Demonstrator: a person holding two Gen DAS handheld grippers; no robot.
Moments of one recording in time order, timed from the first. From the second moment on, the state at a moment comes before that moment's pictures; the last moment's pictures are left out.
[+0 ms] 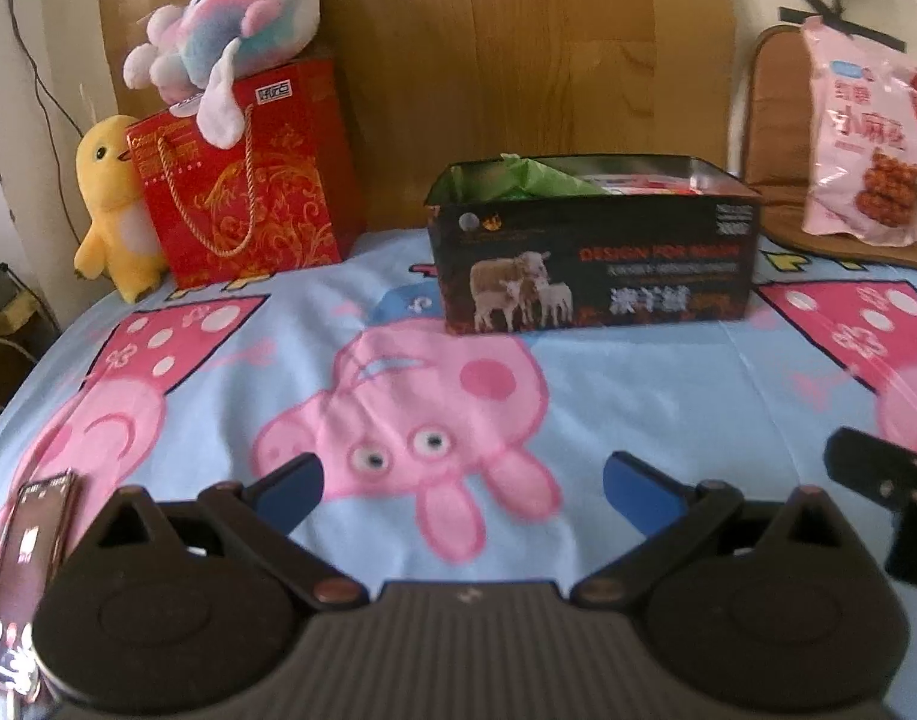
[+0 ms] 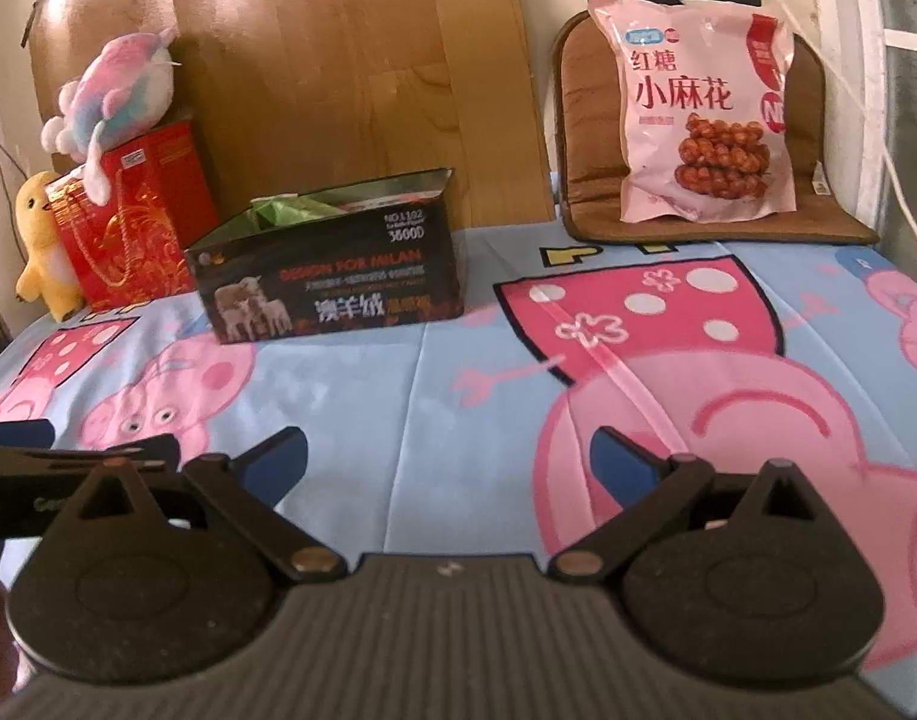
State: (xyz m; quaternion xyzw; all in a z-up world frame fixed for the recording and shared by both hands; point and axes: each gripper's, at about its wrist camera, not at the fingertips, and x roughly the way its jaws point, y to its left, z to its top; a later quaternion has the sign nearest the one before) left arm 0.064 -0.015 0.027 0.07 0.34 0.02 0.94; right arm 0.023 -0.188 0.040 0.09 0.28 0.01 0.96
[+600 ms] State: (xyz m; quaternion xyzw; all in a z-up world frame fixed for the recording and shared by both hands) left arm 0.107 -0.026 -0.002 0.07 0.34 0.03 0.94; right arm 0.060 -0.199 0.020 0.13 0.27 0.00 0.95
